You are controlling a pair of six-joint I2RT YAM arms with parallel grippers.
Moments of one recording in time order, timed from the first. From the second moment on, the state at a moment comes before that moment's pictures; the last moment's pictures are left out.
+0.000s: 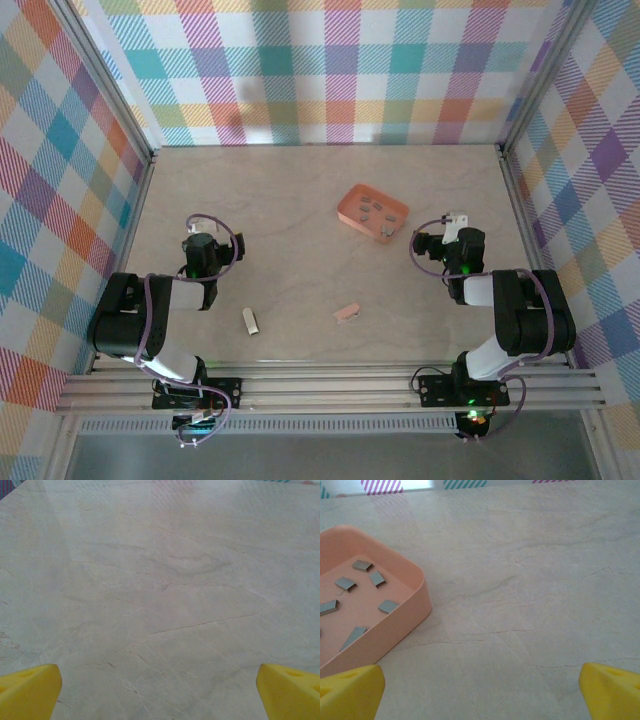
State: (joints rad) left arm -0.08 1.55 0.40 0.70 -0.17 -0.13; right arm 0.00 1.55 0.41 0.72 -0.12 0.04
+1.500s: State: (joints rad) left arm -0.33 1.21 0.72 -0.04 0.03 -0.21; right arm 0.17 1.15 0.89 -0.68 -0.10 0.54
